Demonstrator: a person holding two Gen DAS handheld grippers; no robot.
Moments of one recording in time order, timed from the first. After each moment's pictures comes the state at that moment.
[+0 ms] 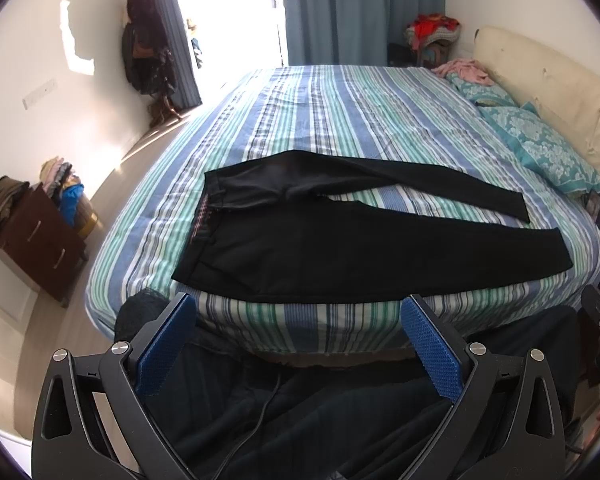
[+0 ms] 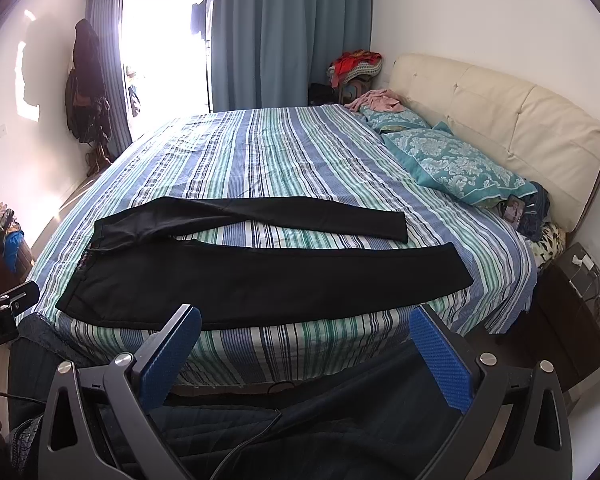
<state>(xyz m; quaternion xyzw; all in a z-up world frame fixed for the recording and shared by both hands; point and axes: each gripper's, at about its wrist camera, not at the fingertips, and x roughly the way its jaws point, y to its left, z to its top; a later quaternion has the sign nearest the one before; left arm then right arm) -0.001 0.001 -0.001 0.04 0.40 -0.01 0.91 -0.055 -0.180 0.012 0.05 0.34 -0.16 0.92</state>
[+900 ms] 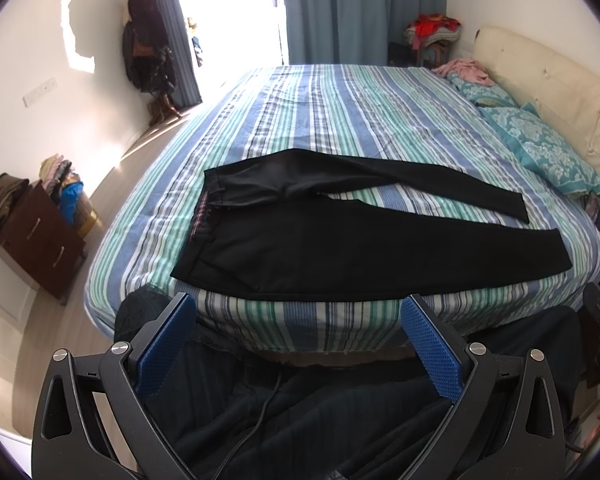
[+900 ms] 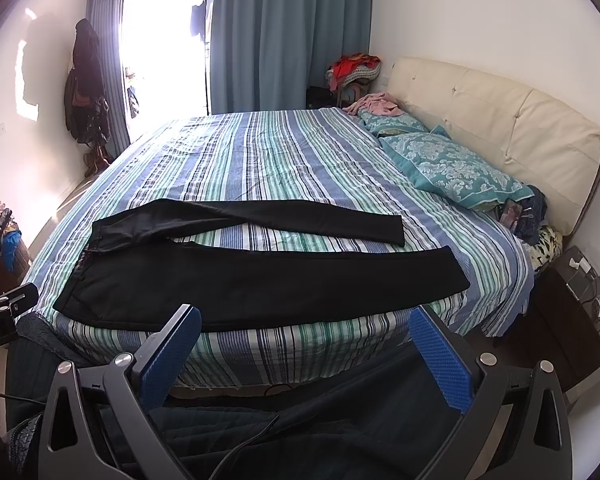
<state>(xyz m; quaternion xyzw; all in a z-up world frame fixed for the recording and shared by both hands) -0.002 0.000 -0.003 0.04 0.40 -0.01 0.91 -0.054 -0.183 0.013 0.05 0.34 -0.16 0.93</state>
